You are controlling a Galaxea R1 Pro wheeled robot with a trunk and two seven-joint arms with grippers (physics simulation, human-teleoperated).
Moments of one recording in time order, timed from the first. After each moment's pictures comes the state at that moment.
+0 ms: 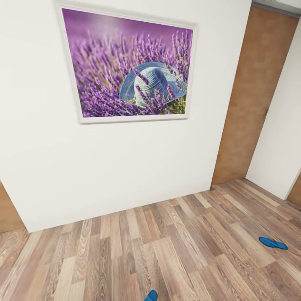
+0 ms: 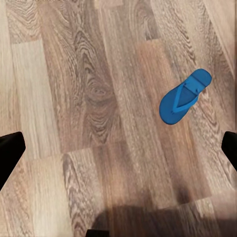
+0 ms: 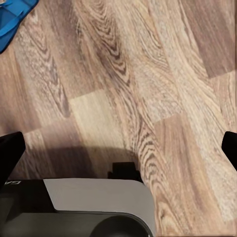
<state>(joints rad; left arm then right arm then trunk) -0.01 -0.01 0.03 -0.54 0.06 -0.15 0.00 0.00 -0.01 -0.03 -0.41 0.00 -0.08 -0.01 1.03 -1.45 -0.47</state>
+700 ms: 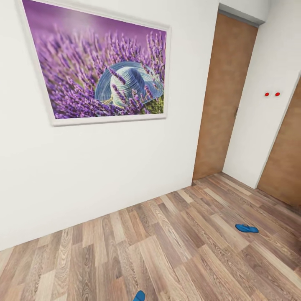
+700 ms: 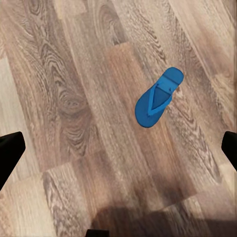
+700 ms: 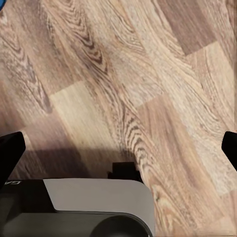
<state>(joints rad) -0.01 -0.01 0.03 -0.54 0.06 -0.15 0.00 0.00 -0.01 -0.03 -0.41 0.00 -0.08 -0.01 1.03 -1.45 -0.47</state>
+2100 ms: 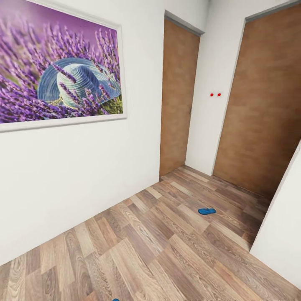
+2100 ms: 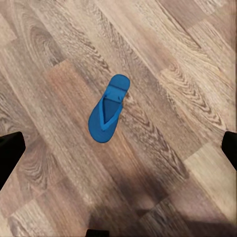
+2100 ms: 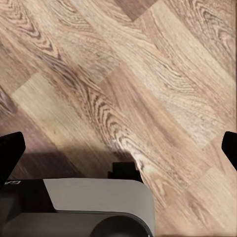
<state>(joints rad) -0.01 -0.01 0.03 -0.54 0.06 -0.15 0.00 0.00 -0.01 -0.03 -0.41 0.00 -0.08 -0.01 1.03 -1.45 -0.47</state>
